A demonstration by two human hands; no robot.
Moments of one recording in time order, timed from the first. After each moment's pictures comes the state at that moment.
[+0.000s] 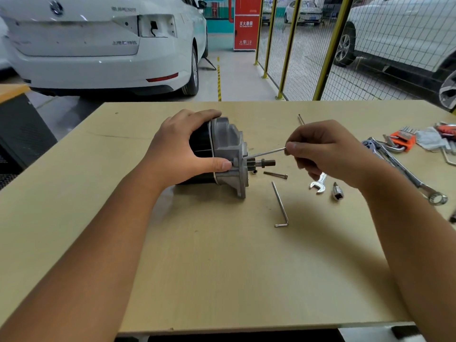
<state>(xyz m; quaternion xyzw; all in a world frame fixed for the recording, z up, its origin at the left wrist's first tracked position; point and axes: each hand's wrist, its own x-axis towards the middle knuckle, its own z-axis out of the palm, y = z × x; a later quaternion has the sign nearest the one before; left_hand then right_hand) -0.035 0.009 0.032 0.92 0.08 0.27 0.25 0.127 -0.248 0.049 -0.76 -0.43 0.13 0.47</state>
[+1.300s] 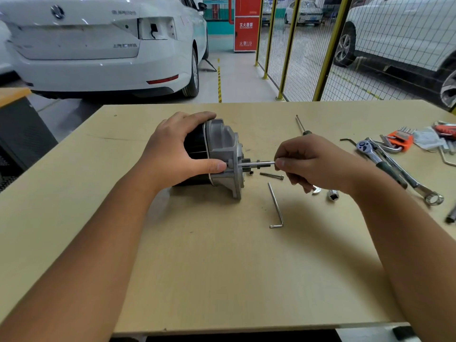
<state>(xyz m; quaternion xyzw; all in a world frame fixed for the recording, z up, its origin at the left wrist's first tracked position) -0.035 0.008 0.031 0.92 0.09 0.27 0.26 0.118 -0.247 0.045 -0.81 -0.45 0.15 0.35</state>
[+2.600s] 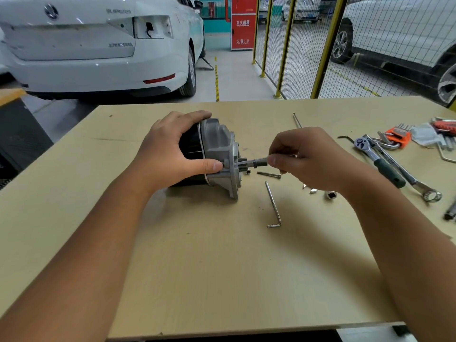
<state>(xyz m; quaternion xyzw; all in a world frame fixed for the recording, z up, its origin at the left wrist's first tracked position) -0.035 0.008 0.032 0.92 0.08 0.28 0.25 0.107 -0.243 0.049 -0.82 -0.47 0.02 0.33</state>
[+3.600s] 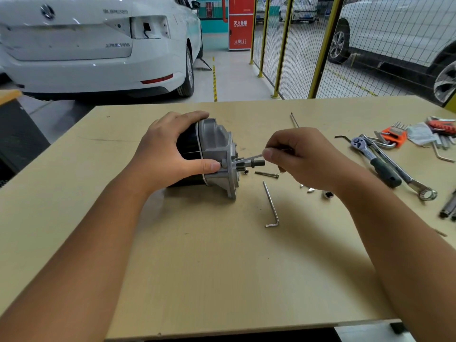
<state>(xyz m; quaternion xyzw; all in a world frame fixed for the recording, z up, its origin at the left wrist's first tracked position) -0.036 0.006 0.033 0.92 0.08 0.27 0.26 0.110 -0.240 0.043 -0.81 -0.48 0.00 0.35</state>
